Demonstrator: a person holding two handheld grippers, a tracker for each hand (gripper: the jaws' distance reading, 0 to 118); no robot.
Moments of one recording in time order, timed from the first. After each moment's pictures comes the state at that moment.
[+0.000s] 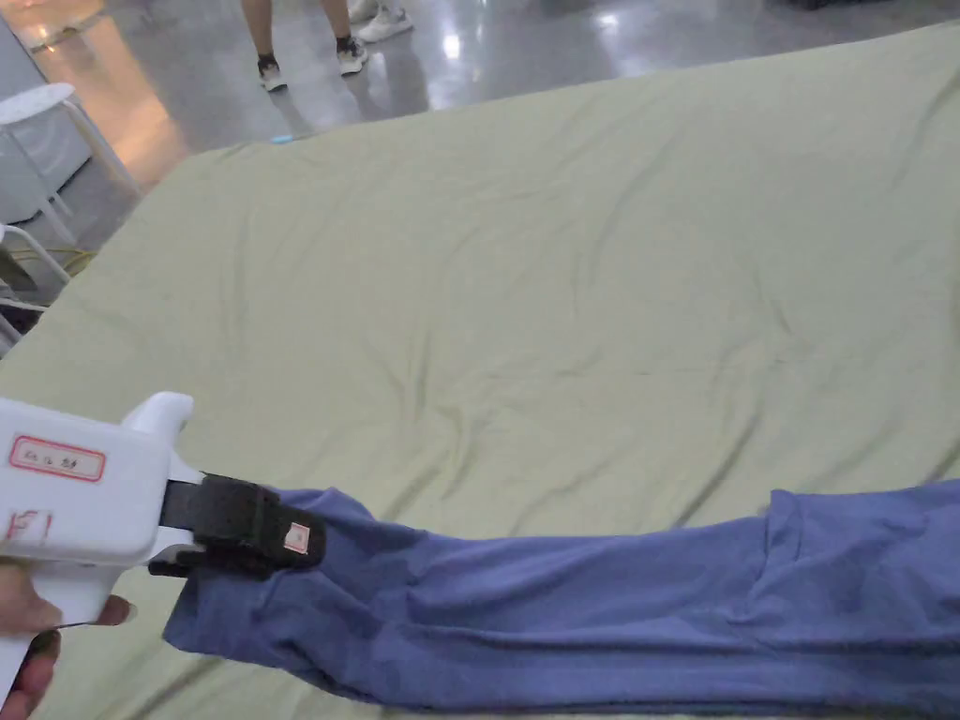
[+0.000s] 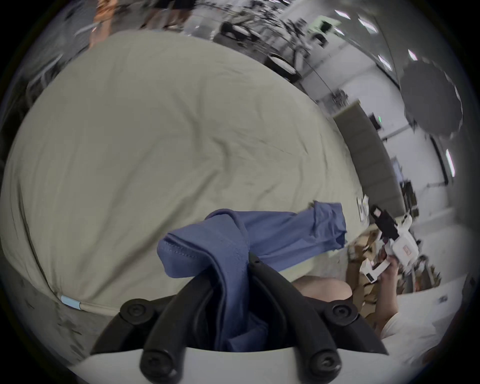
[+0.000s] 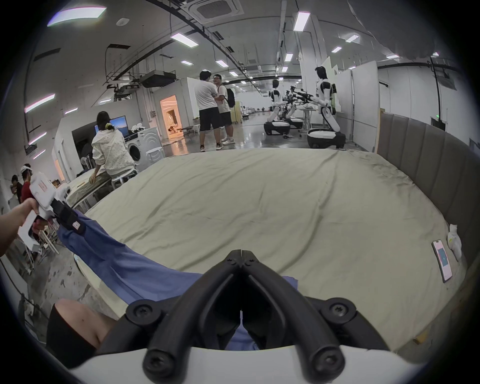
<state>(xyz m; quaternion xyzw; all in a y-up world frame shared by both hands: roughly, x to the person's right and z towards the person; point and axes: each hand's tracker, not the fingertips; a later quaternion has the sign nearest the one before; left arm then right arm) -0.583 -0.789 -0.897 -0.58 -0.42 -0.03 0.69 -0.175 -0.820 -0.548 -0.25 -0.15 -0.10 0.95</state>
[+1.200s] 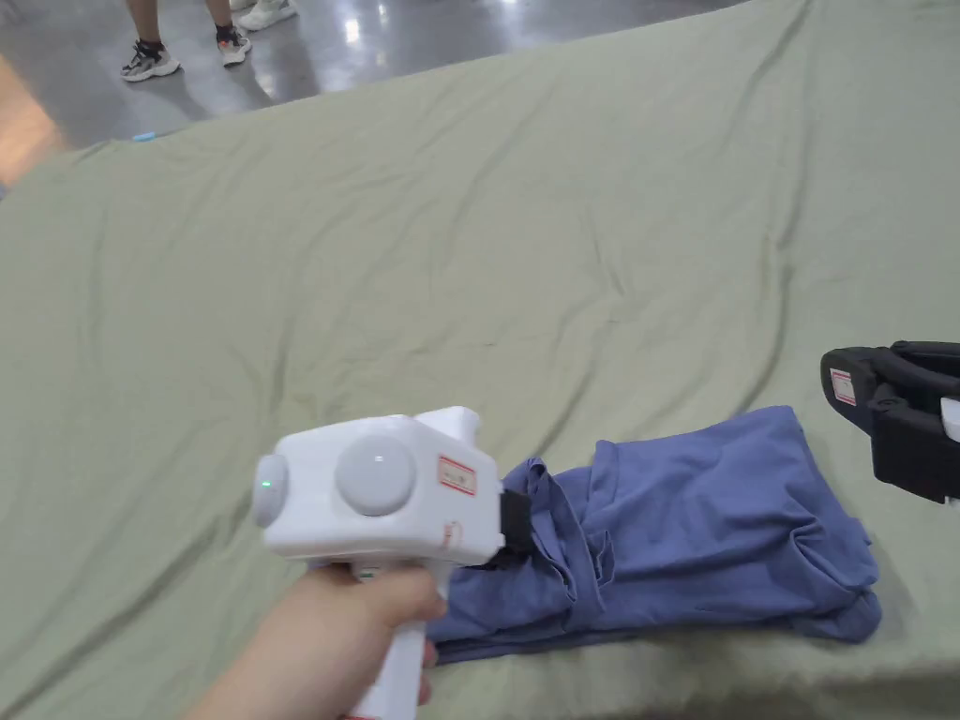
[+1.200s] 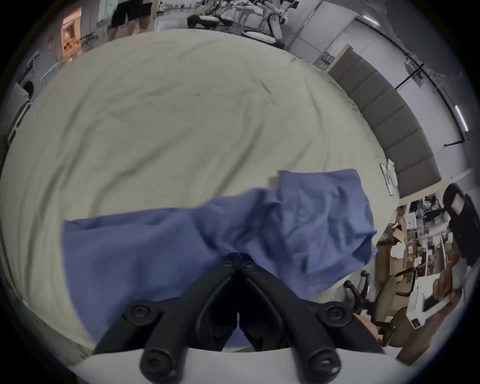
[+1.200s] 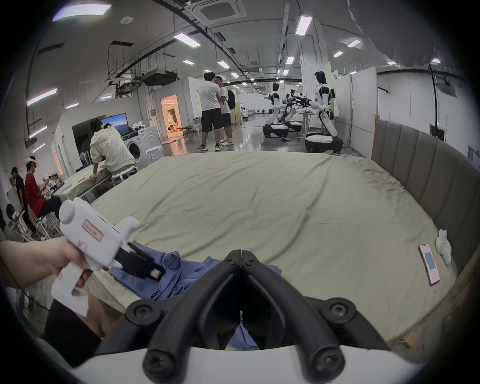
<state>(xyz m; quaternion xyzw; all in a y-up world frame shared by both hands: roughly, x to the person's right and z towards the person) -0.357 -0.903 -0.766 -0.58 -0.41 -0.10 0.70 -0.178 -0.803 -0.508 -0.25 -0.15 -0.08 0.95</state>
